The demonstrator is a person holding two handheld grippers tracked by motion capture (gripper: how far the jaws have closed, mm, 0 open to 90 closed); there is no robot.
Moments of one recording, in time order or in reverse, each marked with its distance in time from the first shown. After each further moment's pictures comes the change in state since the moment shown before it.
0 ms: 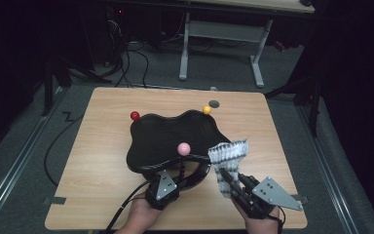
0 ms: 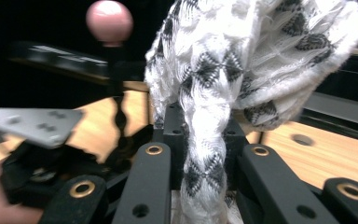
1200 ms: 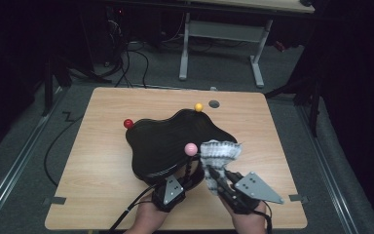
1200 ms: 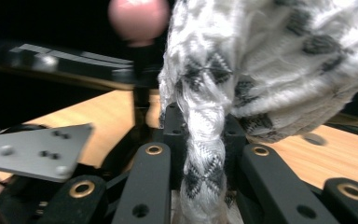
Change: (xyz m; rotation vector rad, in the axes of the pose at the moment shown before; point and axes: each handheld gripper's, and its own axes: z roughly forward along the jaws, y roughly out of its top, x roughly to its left) left arm -0.015 0.001 0.010 -0.029 0.037 0.027; right arm 0.024 0.005 0.028 0.044 0.018 -0.018
